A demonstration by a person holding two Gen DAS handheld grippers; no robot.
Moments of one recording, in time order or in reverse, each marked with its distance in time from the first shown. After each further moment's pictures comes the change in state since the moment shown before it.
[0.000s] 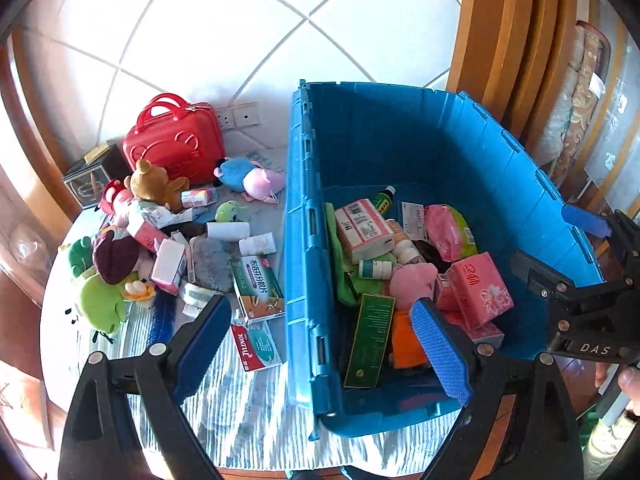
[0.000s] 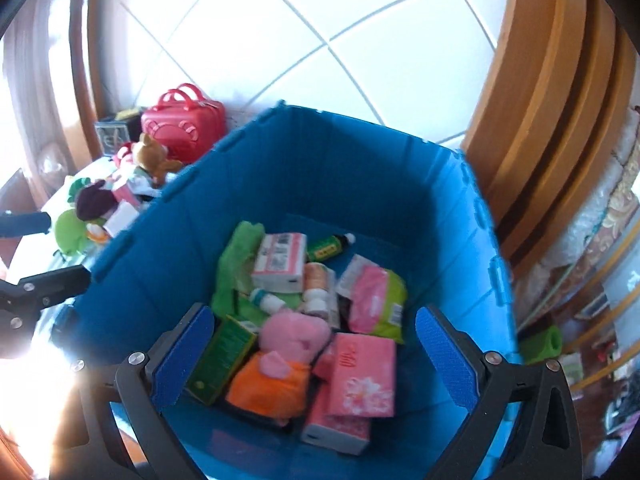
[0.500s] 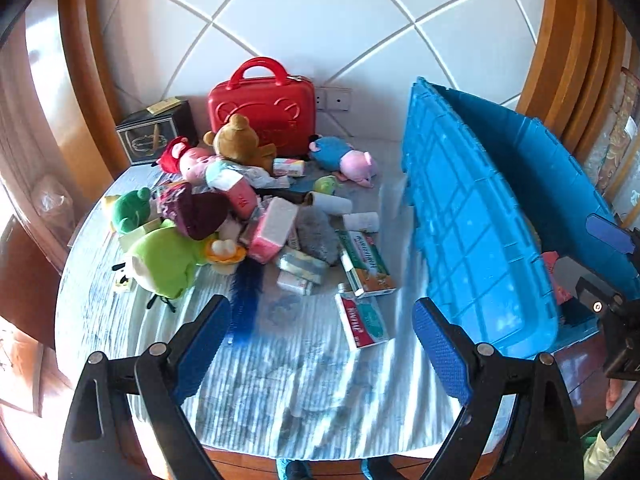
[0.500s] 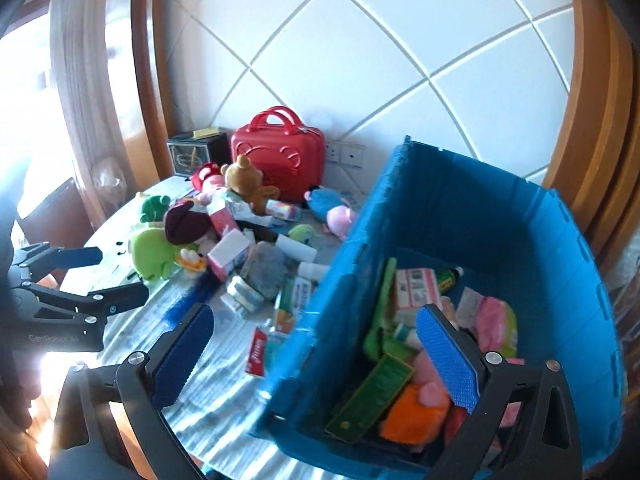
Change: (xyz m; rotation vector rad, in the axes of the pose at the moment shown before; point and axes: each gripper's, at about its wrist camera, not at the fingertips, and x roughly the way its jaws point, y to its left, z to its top) left arm -0.003 0.208 -0.071 -0.118 -0.013 0.081; right arm 0.000 0.190 0.024 -0.008 -0.081 0.161
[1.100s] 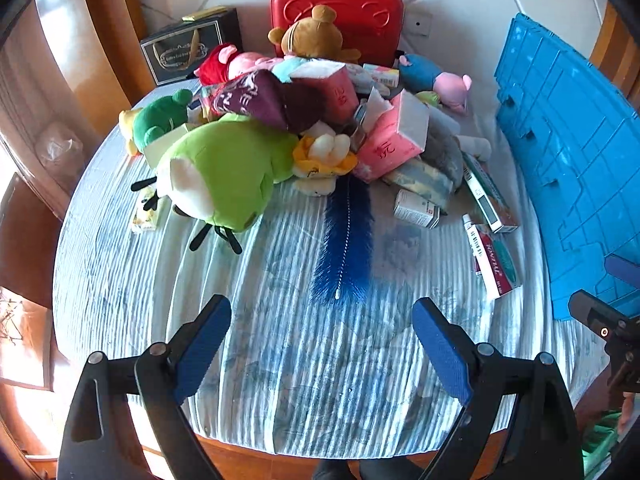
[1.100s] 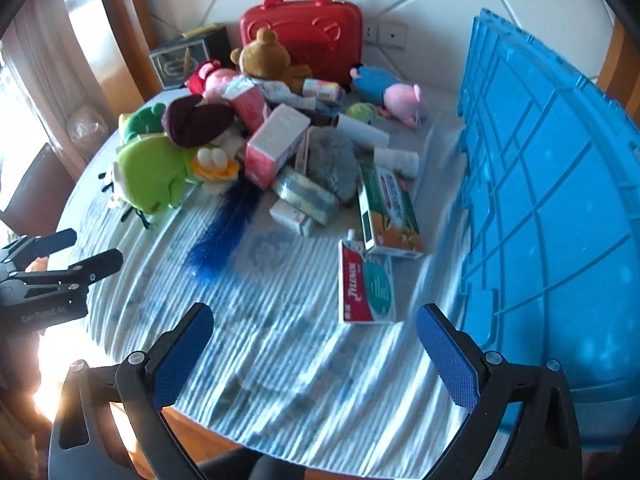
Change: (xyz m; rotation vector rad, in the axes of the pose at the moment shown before) left arm 0.139 0.125 -0.066 -0.052 0.209 0.050; right arm 0.170 0.112 -0.071 0.106 0.369 -0.010
